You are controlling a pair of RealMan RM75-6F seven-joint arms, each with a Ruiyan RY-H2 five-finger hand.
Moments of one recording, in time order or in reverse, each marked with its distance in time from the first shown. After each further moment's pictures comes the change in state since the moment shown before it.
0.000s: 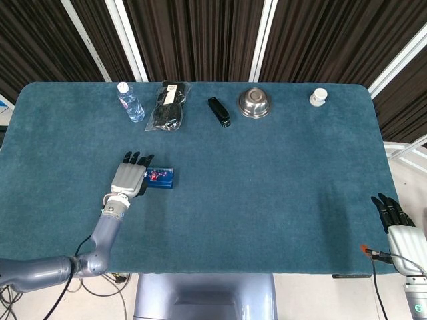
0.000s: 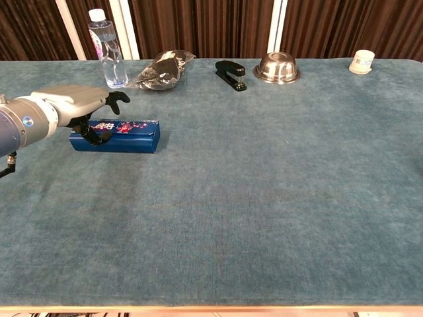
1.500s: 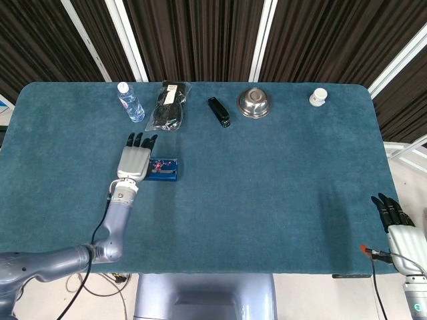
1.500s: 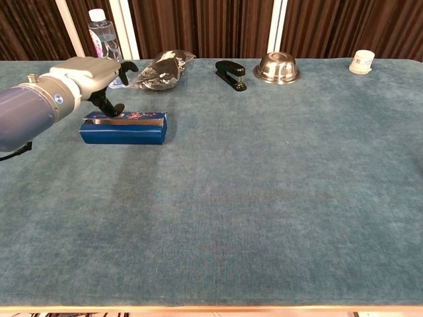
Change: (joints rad) left arm -0.069 -0.119 -0.090 0.211 0.043 0.040 -0.008; right arm 0.002 0.001 0.003 -0.009 0.016 -0.013 -0.002
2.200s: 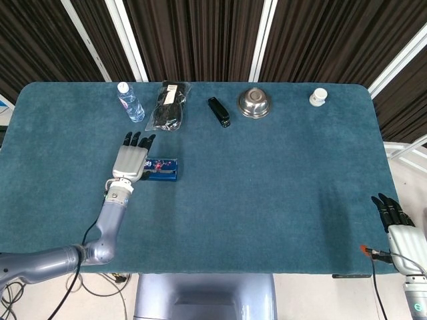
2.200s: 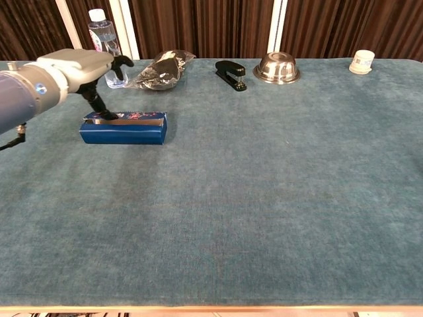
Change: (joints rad) left arm 0.031 0.110 0.012 -0.148 -0.003 -0.012 0.028; right arm 0.000 0.003 0.000 -0.007 0.003 -0.004 0.001
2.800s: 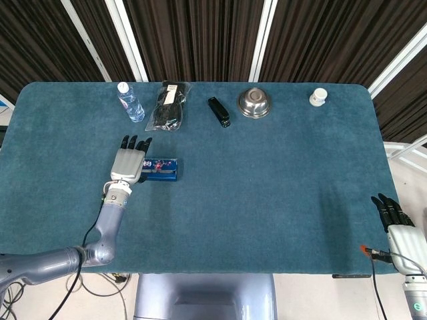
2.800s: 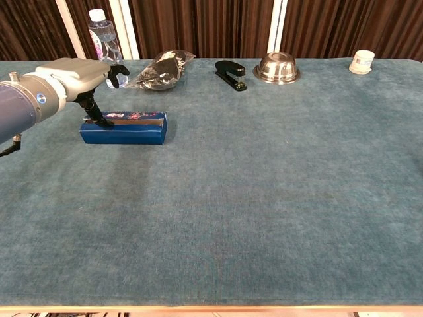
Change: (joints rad) left arm -0.001 -0.041 0.005 0.059 -0.015 -0.003 0.003; right arm 0.002 -0.001 0.001 -0.001 0.009 -0.009 -0.002
